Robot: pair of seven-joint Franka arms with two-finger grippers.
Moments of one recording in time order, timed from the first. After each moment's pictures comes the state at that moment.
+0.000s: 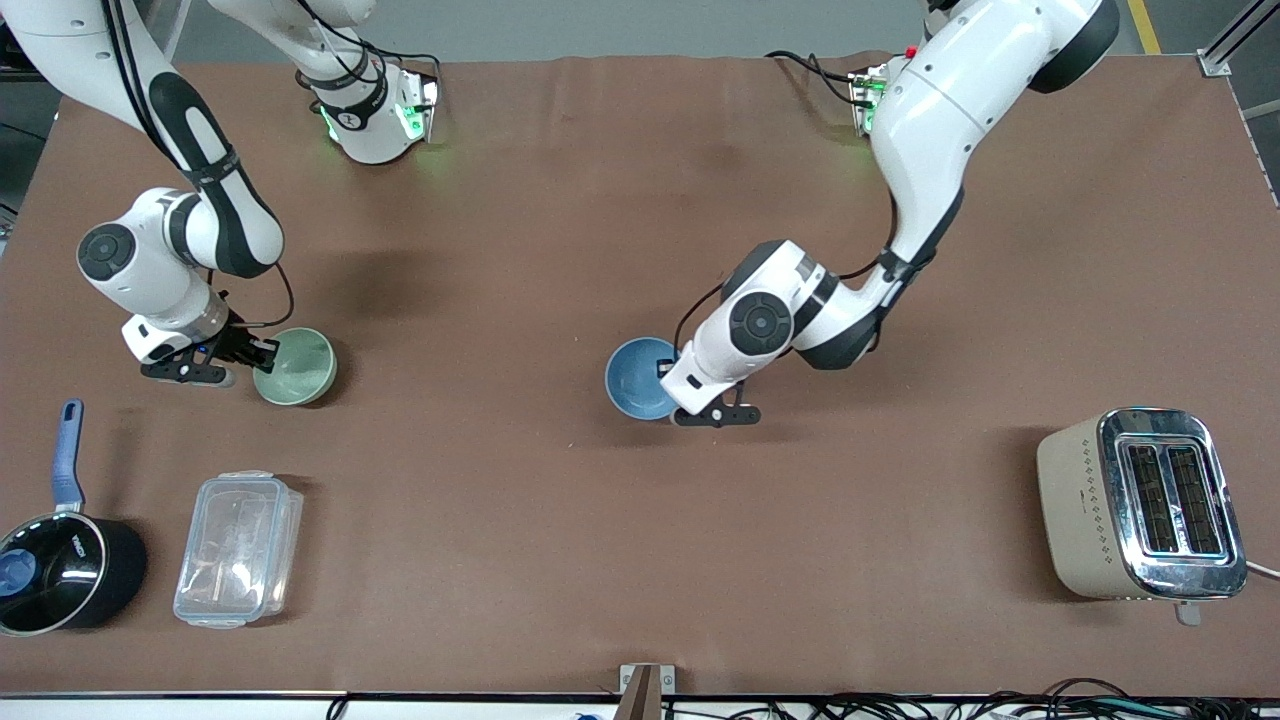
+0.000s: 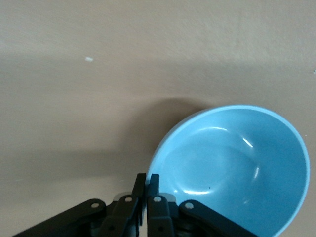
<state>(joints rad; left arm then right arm) -0.32 0.79 -0.44 -1.57 0.08 2.31 -0.72 -0.12 0.27 -0.10 -2.41 0.00 2.76 -0.13</state>
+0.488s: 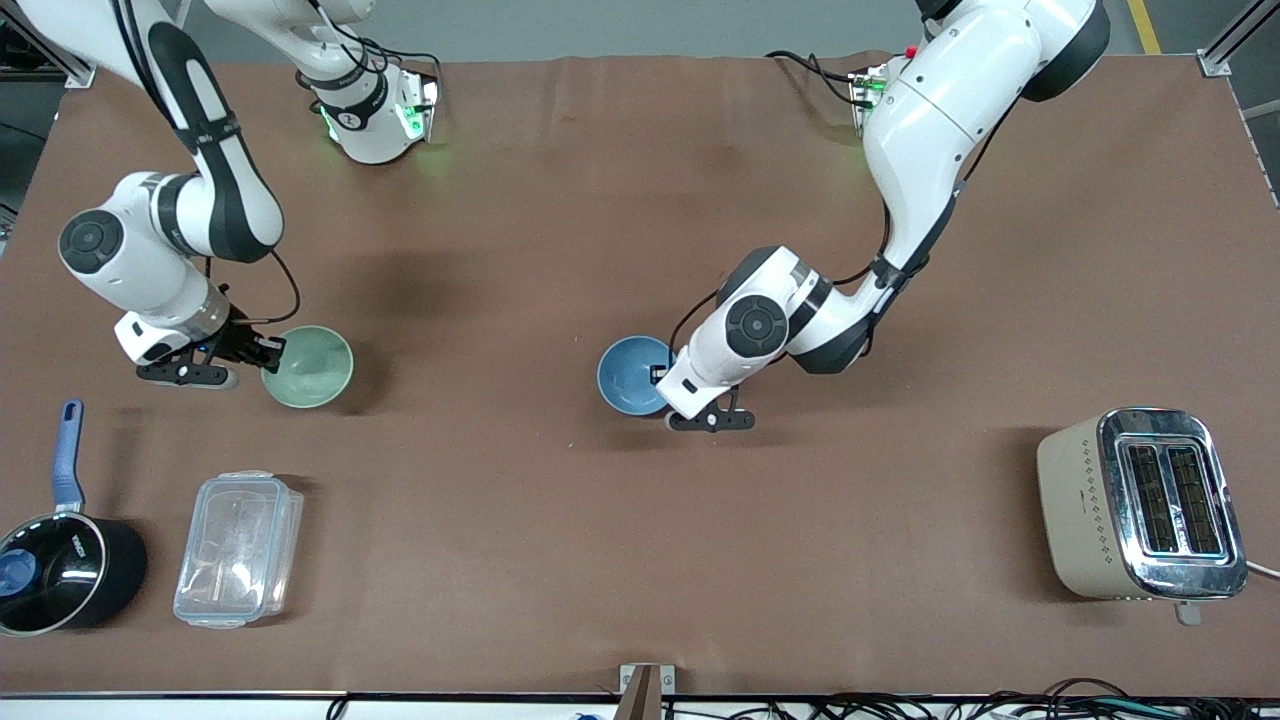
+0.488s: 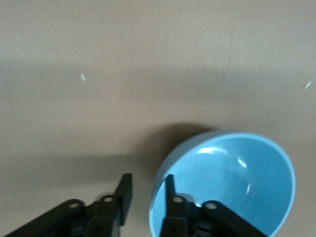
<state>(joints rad) -0.31 0.79 -0.43 -1.54 0.12 2.33 -0.72 0.01 0.11 -0.09 -2.32 0.00 2.46 0.00</state>
